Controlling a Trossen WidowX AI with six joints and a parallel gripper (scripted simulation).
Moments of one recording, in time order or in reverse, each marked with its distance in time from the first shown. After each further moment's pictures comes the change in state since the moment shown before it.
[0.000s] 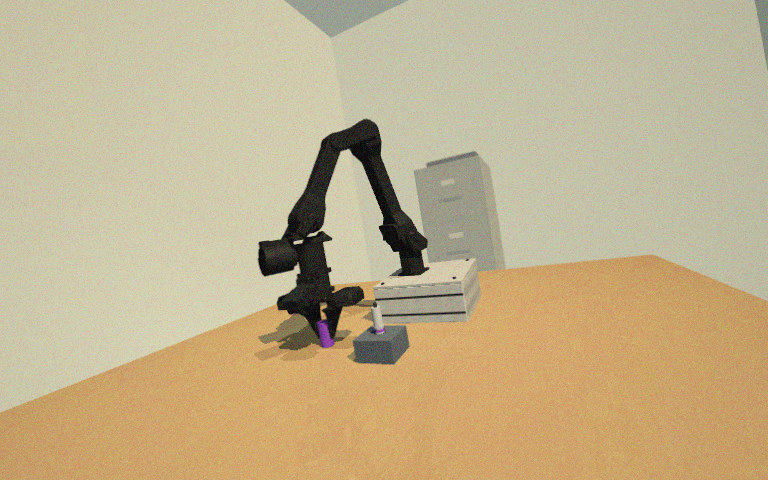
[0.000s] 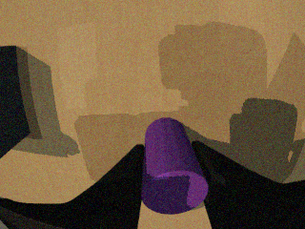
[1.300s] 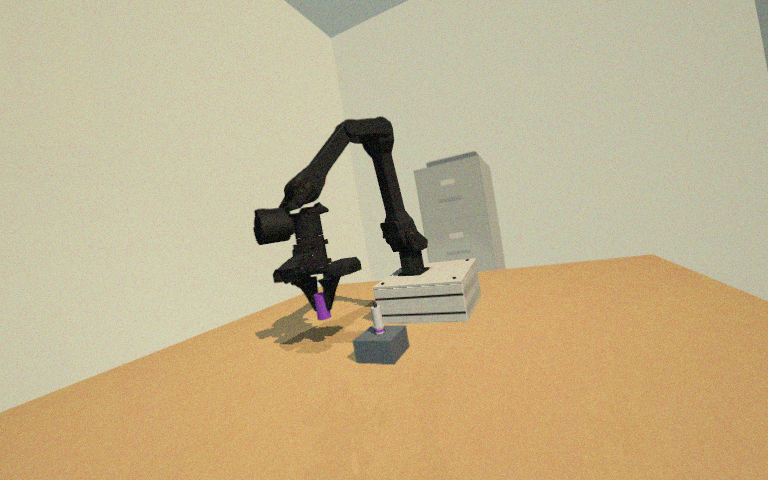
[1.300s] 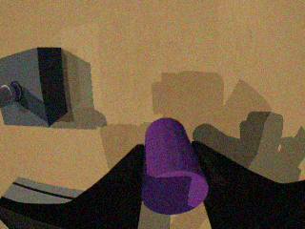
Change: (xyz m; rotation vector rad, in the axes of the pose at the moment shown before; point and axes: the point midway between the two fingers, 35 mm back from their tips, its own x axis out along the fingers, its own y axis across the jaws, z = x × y) arm -0.061 0.006 0.004 0.002 -0.003 0.004
